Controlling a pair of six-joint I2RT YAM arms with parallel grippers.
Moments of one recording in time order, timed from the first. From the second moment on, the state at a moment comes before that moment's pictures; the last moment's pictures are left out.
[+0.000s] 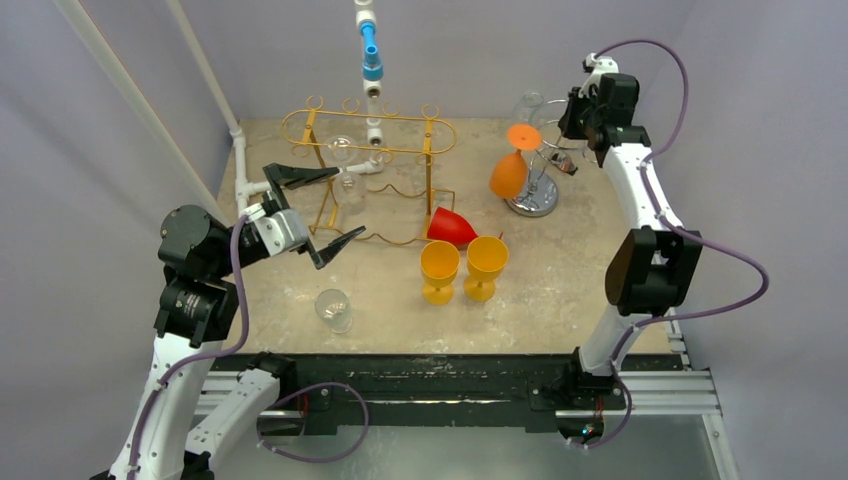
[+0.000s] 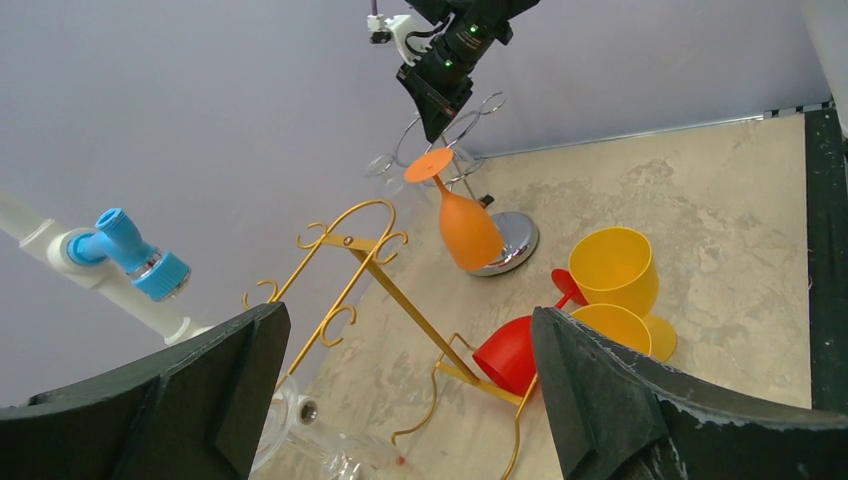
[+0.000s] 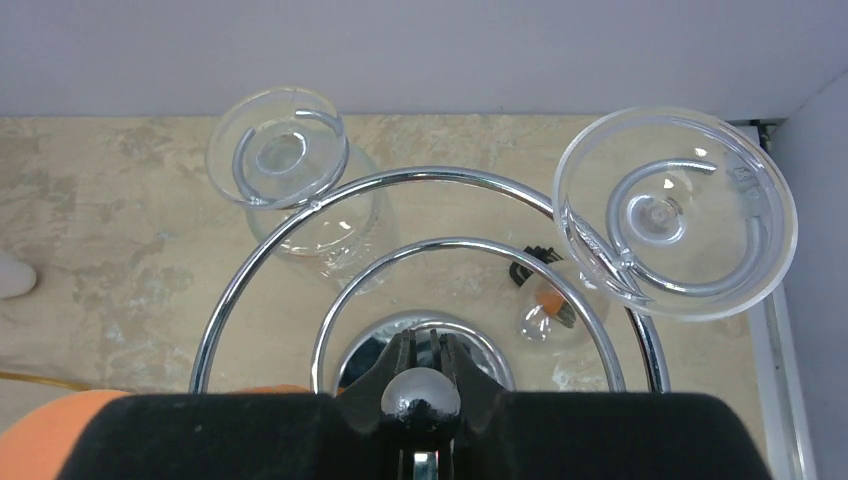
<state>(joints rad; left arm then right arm) -0.27 0.73 1.10 -0.19 0.82 0.38 -0.04 1.80 1.70 -0.37 -0.14 0.05</state>
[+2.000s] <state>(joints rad) -0.27 0.70 1.10 -0.20 0.82 0.38 0.25 1.72 1.53 -0.23 0.70 0.32</state>
